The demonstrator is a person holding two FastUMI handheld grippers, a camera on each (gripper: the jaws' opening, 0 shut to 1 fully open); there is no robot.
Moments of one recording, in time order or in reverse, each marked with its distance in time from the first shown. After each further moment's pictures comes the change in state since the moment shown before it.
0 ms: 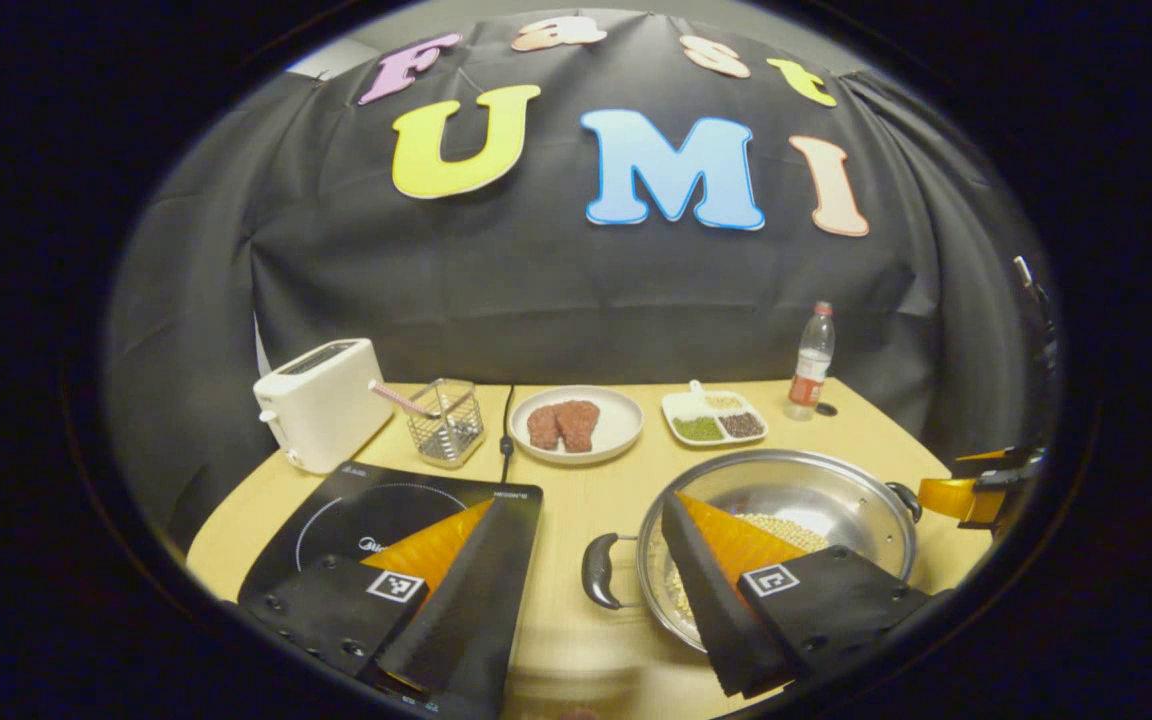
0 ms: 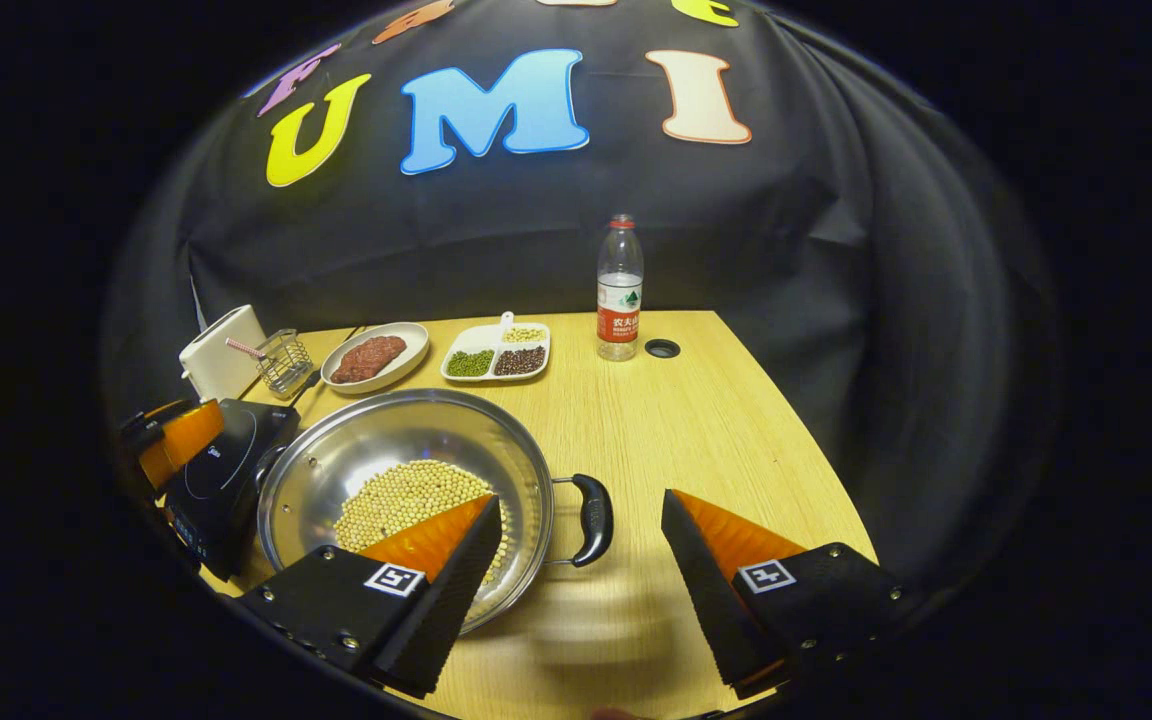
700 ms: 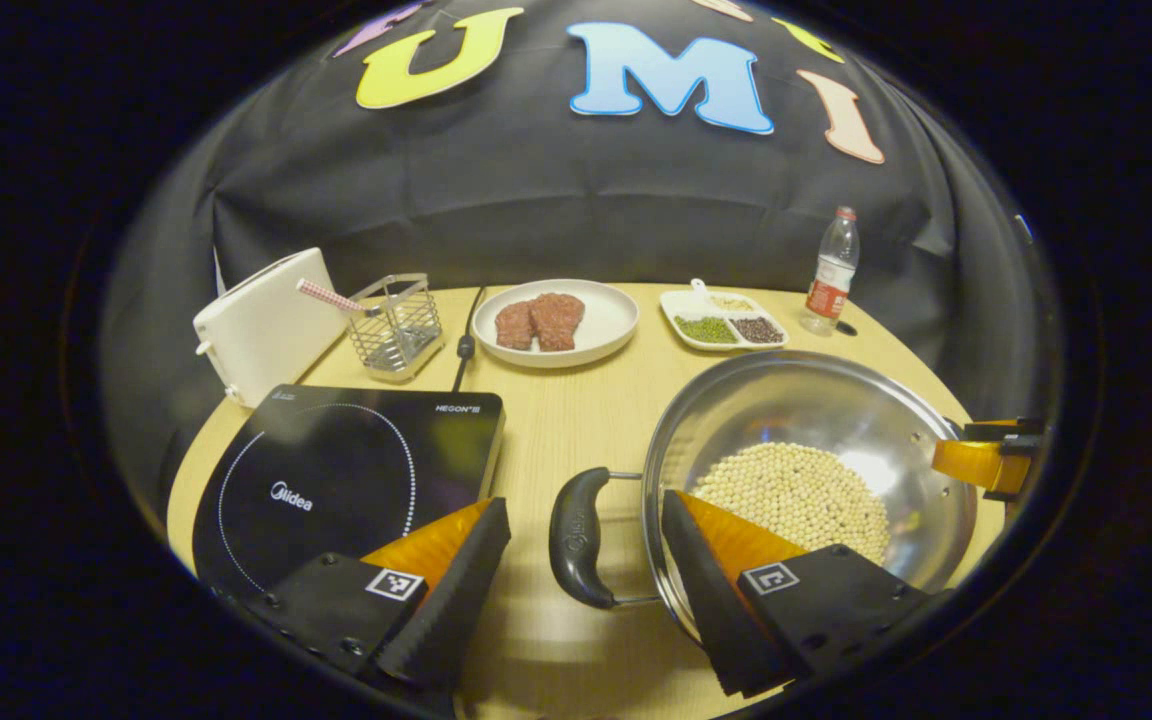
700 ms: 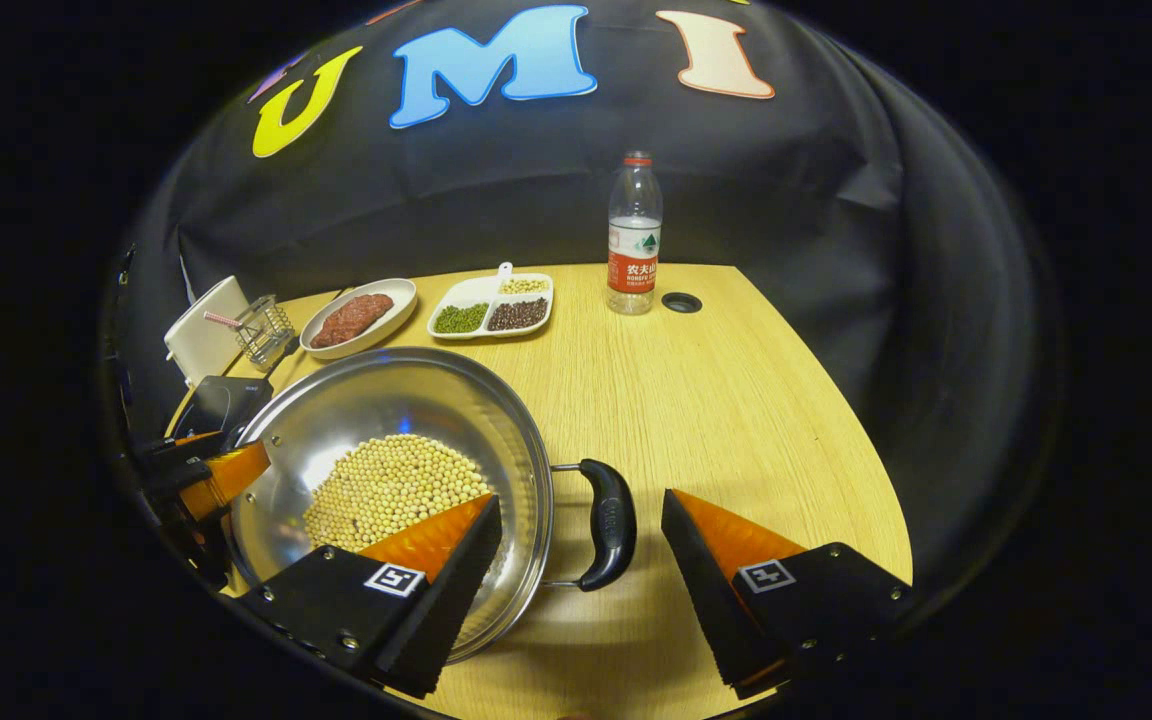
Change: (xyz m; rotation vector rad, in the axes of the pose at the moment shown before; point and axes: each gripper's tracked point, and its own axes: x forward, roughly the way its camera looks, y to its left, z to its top) left arm 0.067 -0.013 -0.083 0.008 0.249 -0.039; right arm 0.049 0.002 -0.028 -0.007 0.140 0.013
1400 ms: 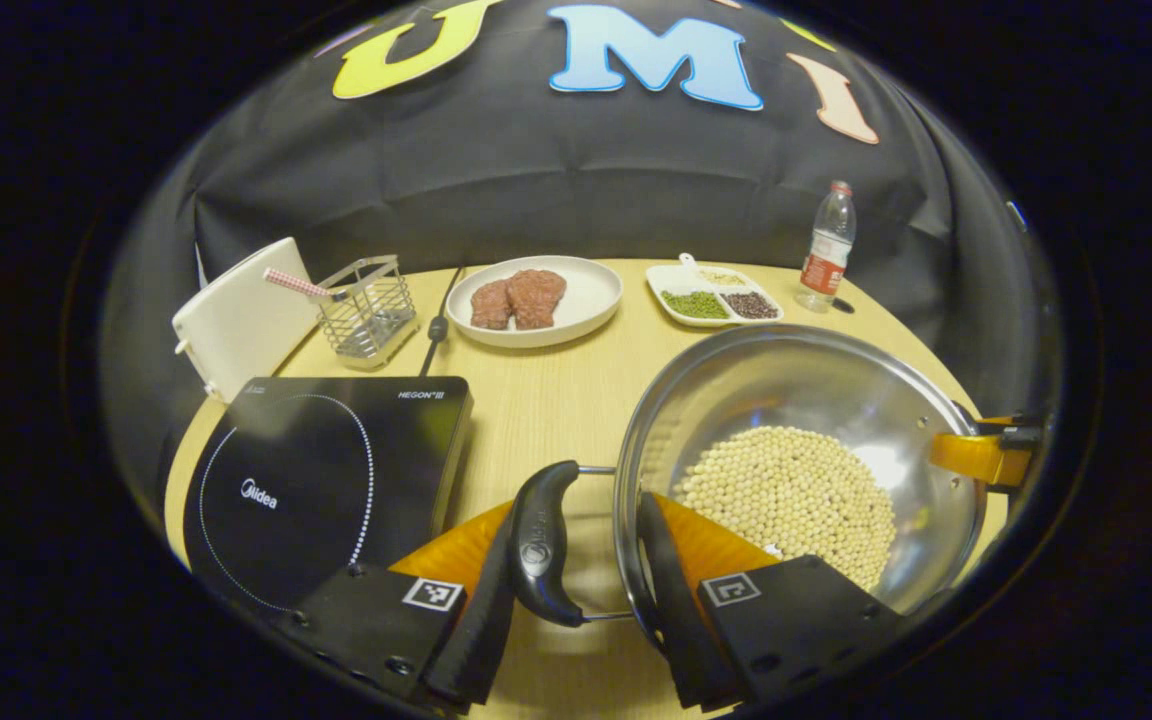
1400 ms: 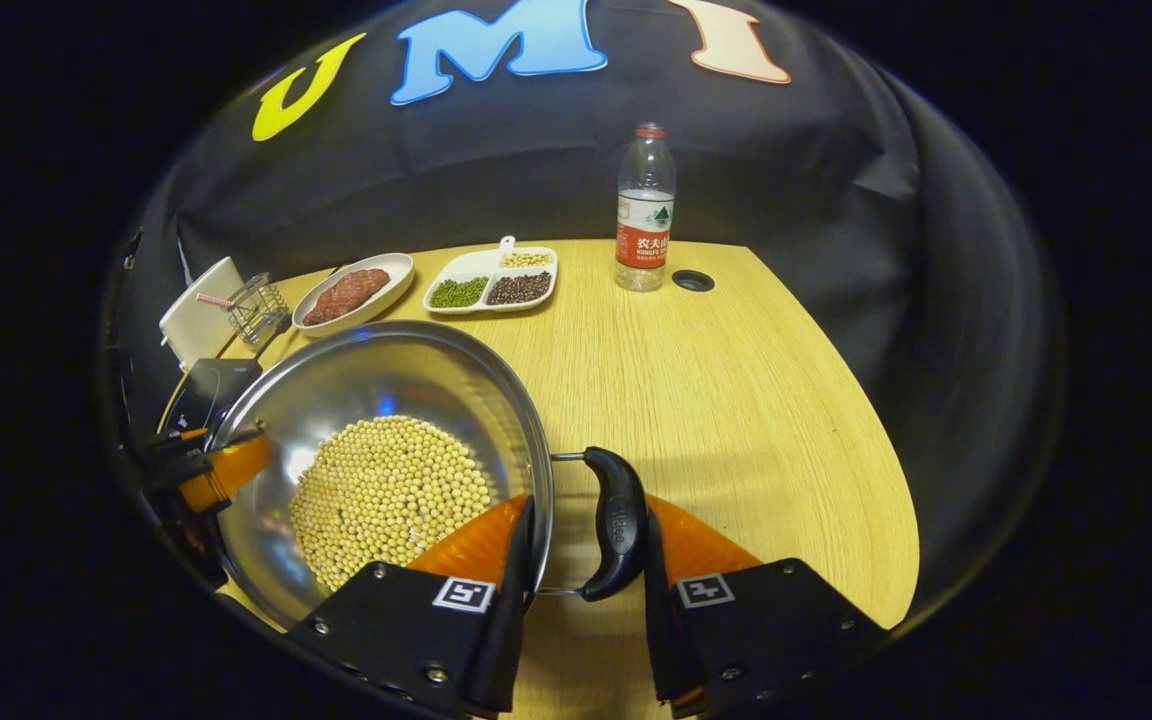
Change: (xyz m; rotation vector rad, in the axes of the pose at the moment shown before) left arm 0.016 -0.013 -0.007 0.013 0.049 -0.034; right arm 0.015 0.002 -0.005 -0.045 0.061 0.002
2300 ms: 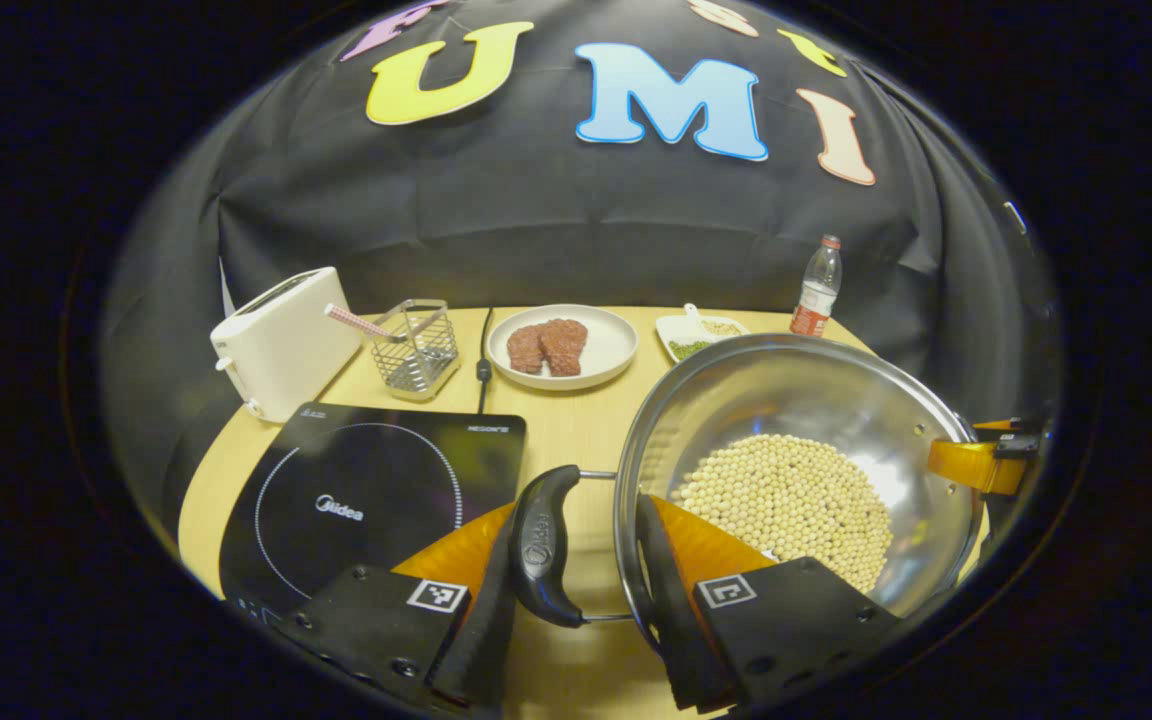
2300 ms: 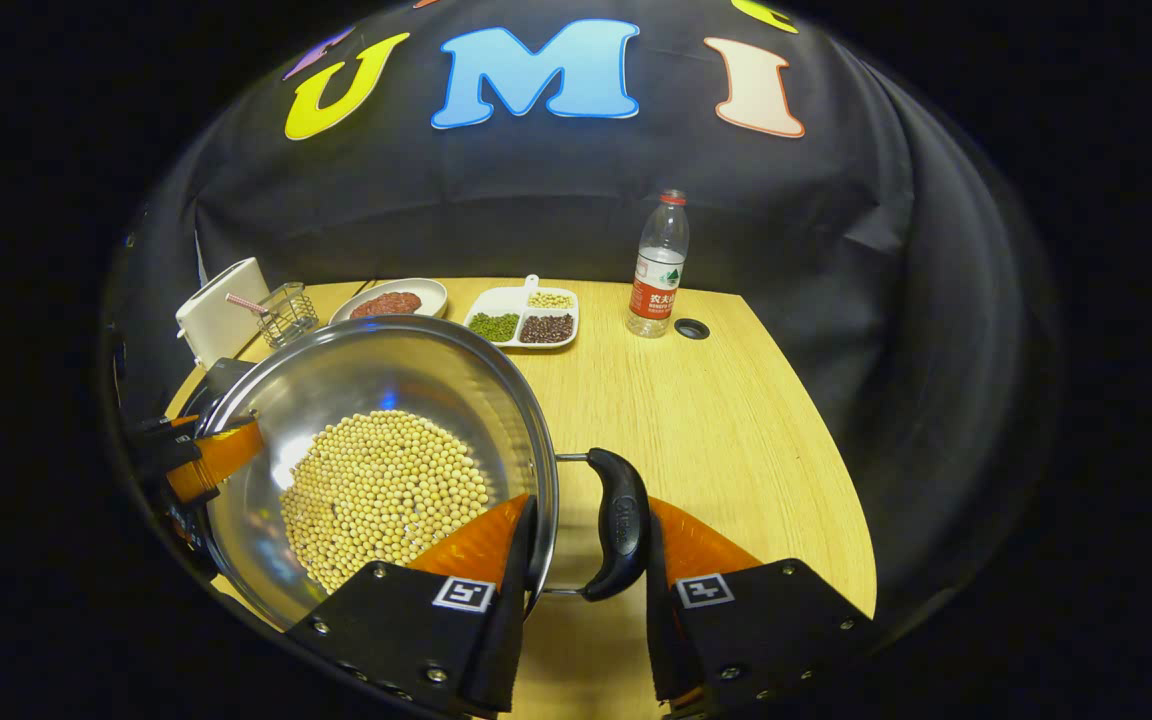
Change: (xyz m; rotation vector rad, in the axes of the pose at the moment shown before) left arm -0.070 0.041 0.027 -0.013 -0.105 -0.007; right arm -0.071 0.041 0.022 -0.036 -0.089 -0.045
